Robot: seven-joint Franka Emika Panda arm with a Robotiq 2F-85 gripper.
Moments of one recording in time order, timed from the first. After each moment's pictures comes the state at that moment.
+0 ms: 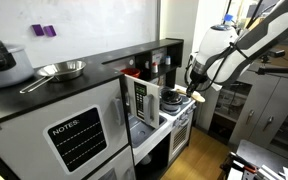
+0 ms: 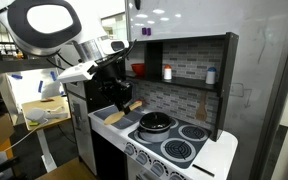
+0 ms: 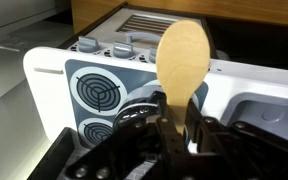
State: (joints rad) arm -0.21 -0.17 -0.18 -2.68 -0.30 2.84 -0.21
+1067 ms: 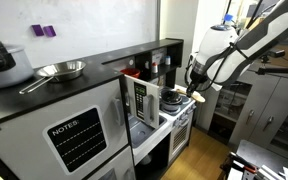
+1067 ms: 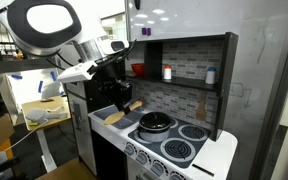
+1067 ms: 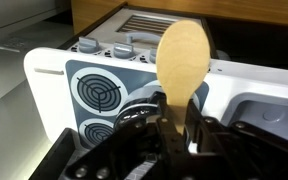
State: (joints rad) arm -0.21 -0.17 -0.18 -2.68 -0.30 2.84 -0.21
